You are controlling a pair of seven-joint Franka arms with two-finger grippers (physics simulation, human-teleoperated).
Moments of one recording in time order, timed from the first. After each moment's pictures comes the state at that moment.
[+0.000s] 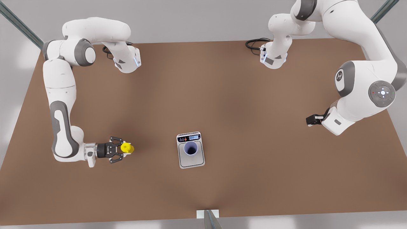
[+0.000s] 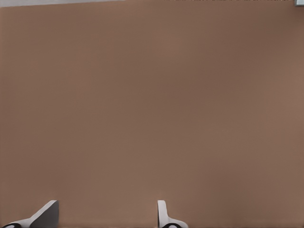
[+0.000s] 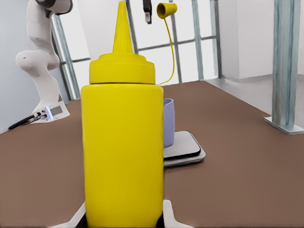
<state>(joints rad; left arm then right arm) -0.11 0.35 0.05 -1.25 0.03 1.50 -0.05 -0.26 0.88 0.09 -1.51 1.14 1.59 -2.25</state>
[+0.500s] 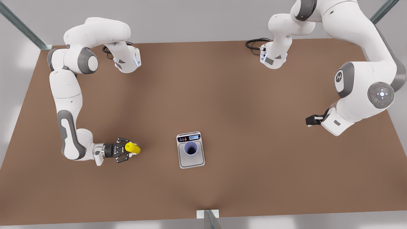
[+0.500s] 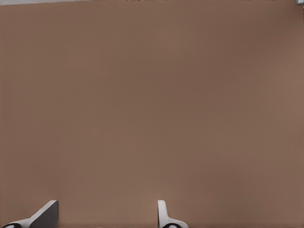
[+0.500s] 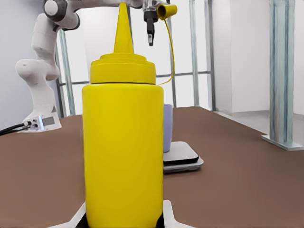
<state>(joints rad) -0.12 0.36 0.05 -1.25 0.03 1.50 -0.05 -0.25 0.99 0.09 -1.50 1.25 1.57 -2.42</state>
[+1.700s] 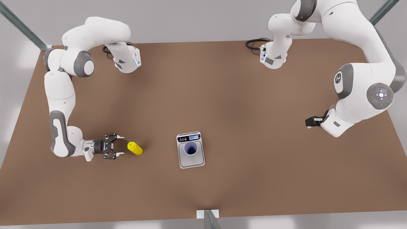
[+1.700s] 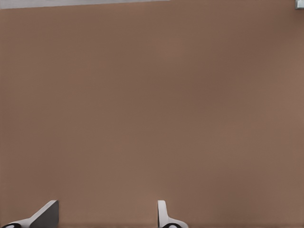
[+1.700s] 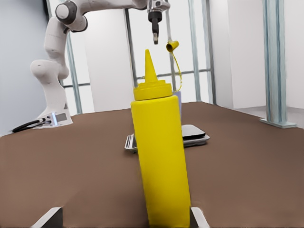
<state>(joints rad) -0.12 0.36 0.05 -1.24 0.03 1.52 -0.05 -0.30 1.01 -0.06 -1.49 1.19 1.41 -2.44</state>
